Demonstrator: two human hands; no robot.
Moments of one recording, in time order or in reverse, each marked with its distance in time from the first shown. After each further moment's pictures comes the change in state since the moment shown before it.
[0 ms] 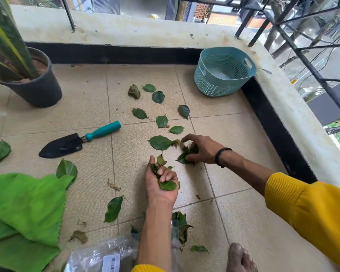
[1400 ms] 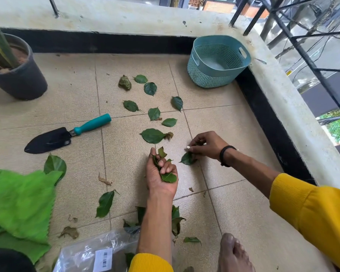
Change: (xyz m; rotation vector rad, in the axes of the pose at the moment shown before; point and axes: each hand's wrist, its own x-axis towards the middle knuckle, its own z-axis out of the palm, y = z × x) left_hand 0.010 -0.021 0.003 0.052 0.006 0.014; right_hand -0.022 0.030 0.006 0.548 0.112 0.235
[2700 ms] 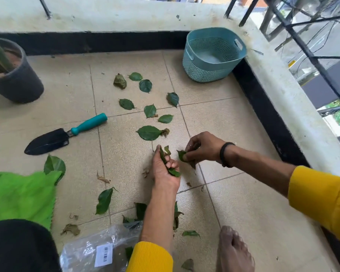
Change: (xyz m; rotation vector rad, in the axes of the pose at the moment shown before) left_hand -0.007 -0.021 0.021 0.221 0.177 0.018; right_hand -0.043 -0.029 -0.002 -0.063 -0.168 0.060
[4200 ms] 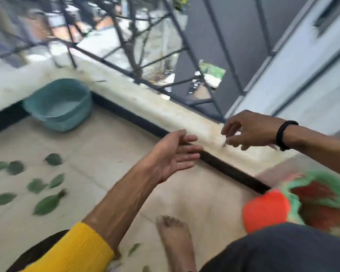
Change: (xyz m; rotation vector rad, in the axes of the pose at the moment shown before) left_hand -0.220 -0.186 0.145 1.538 -0.792 -0.518; right_hand -0.399 0.119 -0.164 -0.060 0.545 0.487
